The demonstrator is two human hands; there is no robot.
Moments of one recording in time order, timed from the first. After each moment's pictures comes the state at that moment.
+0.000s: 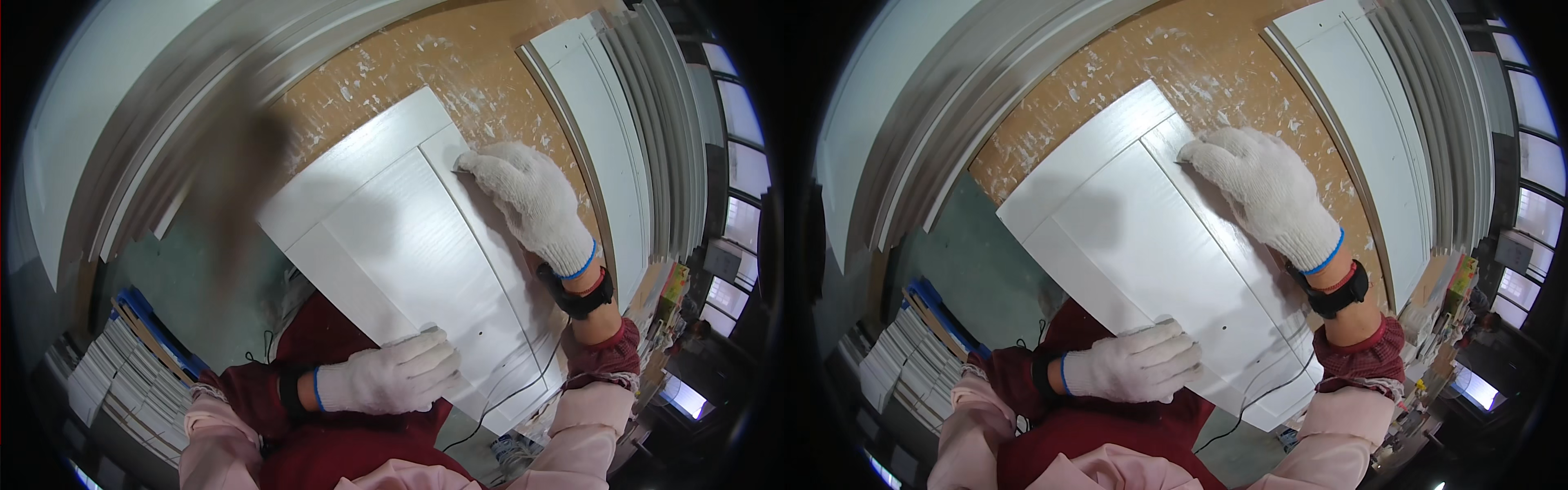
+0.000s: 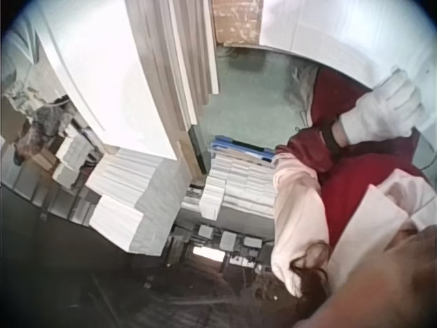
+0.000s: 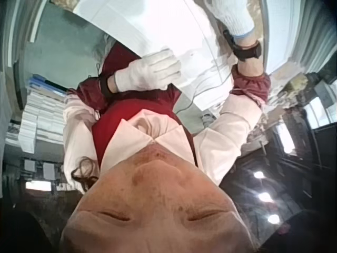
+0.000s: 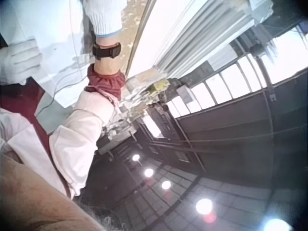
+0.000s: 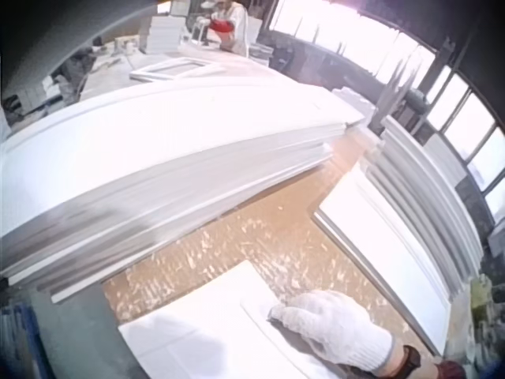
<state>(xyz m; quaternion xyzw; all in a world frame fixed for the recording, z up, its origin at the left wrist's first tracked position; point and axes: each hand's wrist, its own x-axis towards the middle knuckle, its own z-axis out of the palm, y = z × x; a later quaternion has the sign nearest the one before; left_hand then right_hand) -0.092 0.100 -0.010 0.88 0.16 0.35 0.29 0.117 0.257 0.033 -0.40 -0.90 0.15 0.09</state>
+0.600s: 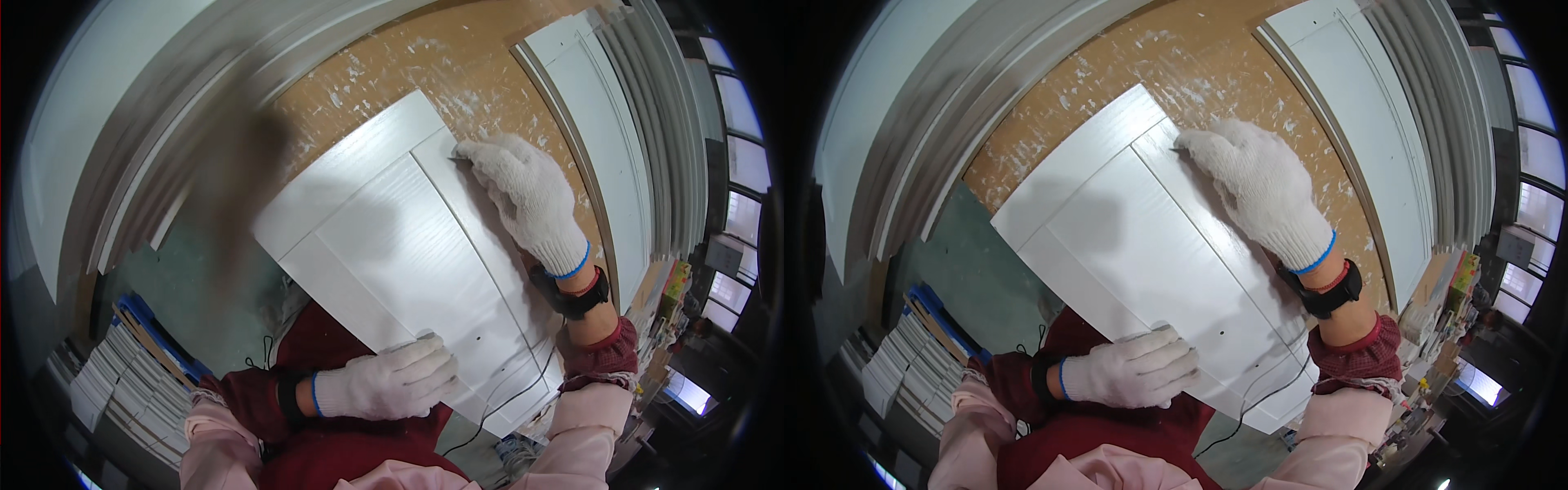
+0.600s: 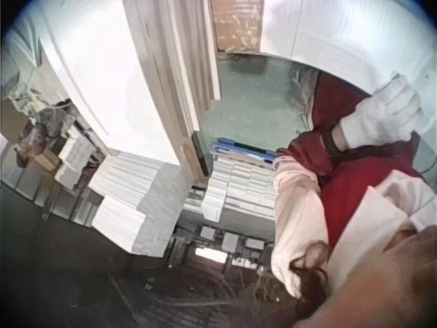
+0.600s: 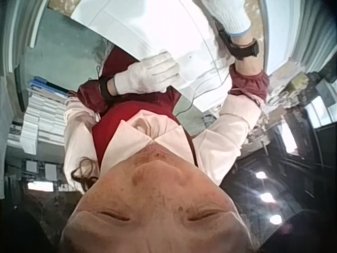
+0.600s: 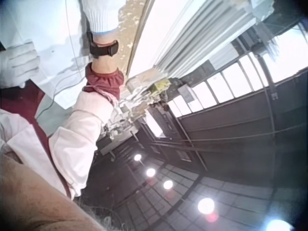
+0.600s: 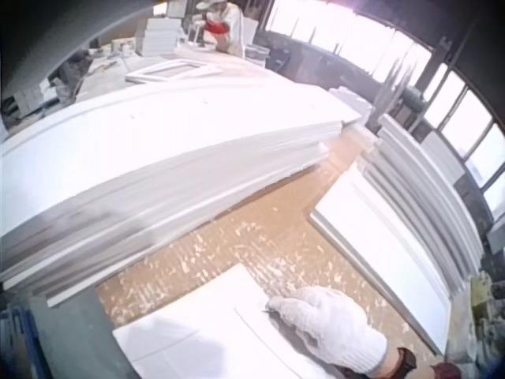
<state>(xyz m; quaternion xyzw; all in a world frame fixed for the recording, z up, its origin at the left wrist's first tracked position) -0.093 0.097 -0.014 0.88 0.14 0.35 0.29 0.113 0.255 0.036 -0.45 -0.87 0.19 0.09</state>
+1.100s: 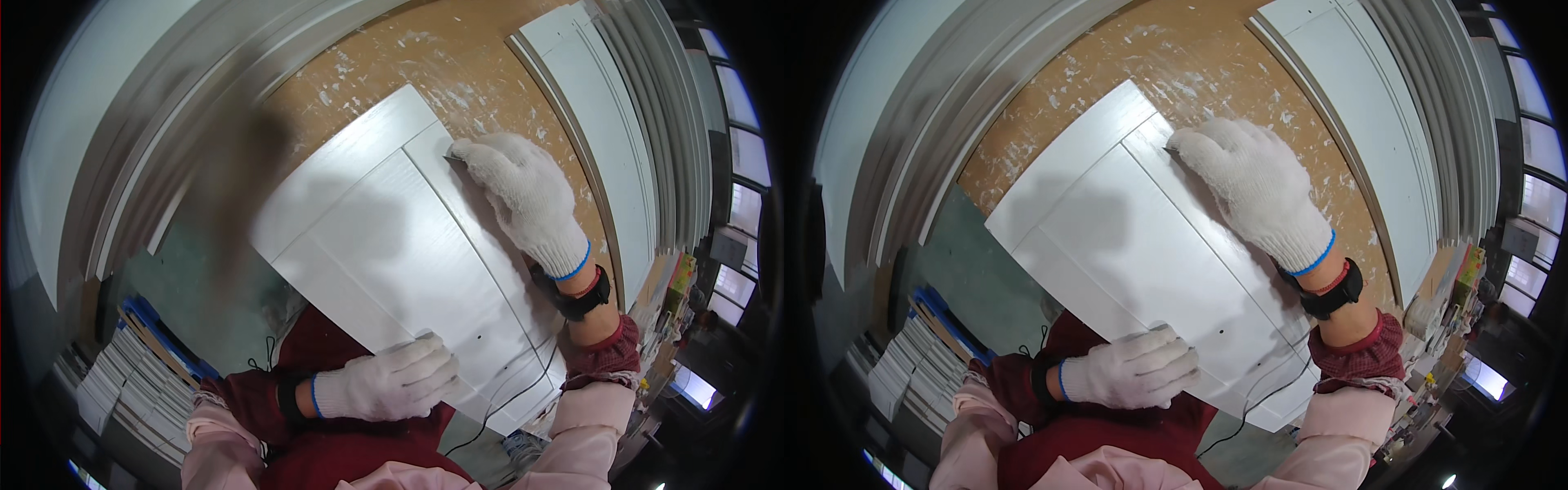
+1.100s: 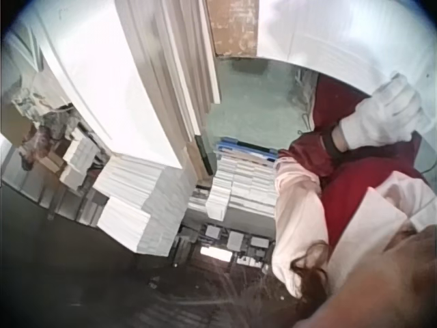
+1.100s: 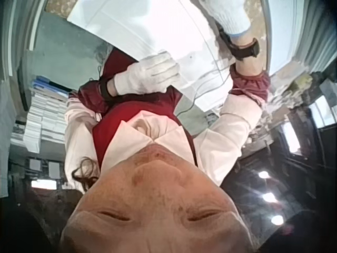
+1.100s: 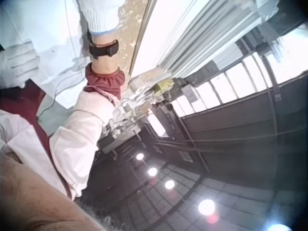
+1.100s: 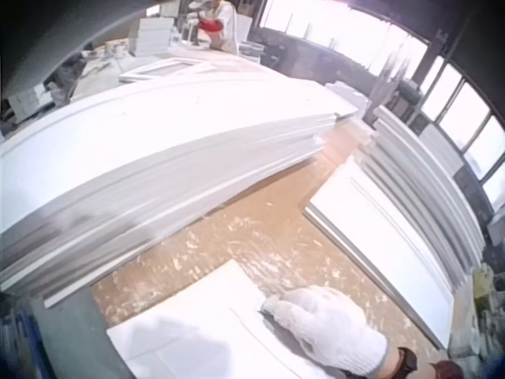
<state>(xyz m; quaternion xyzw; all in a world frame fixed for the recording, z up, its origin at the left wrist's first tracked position) -0.097 0.095 -0.013 0.88 0.15 0.35 0.30 0.115 0.251 0.033 -0.46 -0.88 0.08 0.11</state>
